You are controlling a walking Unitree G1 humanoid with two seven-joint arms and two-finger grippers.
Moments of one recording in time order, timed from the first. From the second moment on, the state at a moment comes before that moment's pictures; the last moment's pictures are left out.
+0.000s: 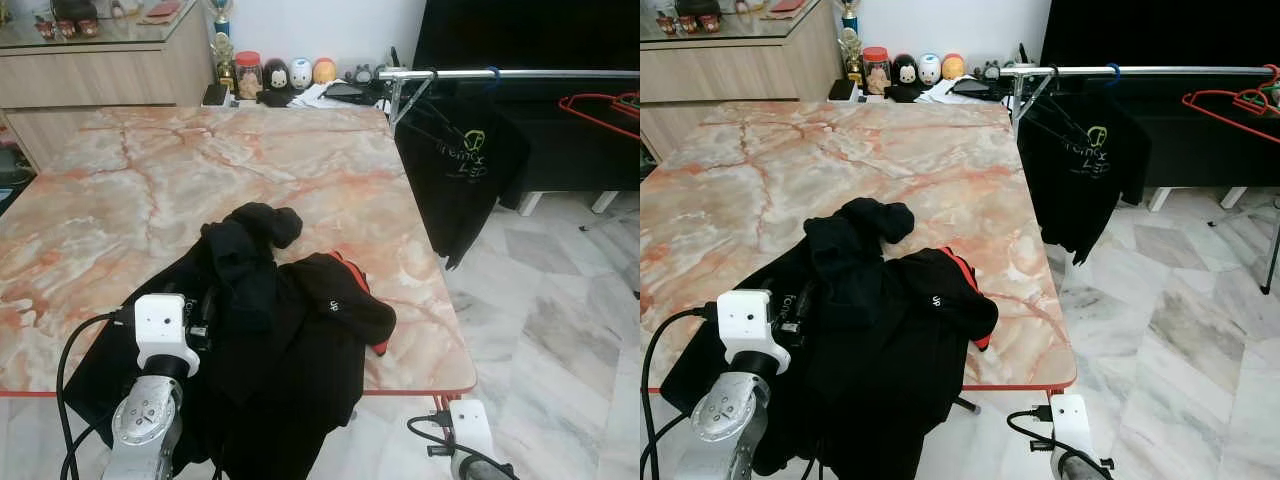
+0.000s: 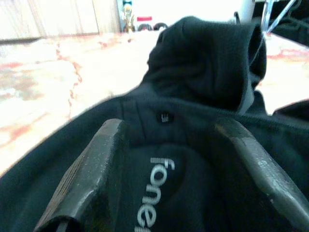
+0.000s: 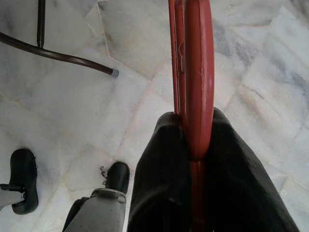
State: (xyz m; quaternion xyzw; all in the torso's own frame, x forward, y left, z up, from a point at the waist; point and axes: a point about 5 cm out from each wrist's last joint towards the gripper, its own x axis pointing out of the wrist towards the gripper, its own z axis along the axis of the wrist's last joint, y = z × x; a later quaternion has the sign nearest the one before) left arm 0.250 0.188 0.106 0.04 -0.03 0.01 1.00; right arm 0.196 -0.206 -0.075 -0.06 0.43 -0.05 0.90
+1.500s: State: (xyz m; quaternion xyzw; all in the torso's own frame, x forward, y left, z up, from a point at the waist) left arm 0.258 0.202 0.089 0.04 -0.01 0.03 1.00; right arm 0.197 -0.201 -0.076 -0.08 0.46 -0.04 0.88
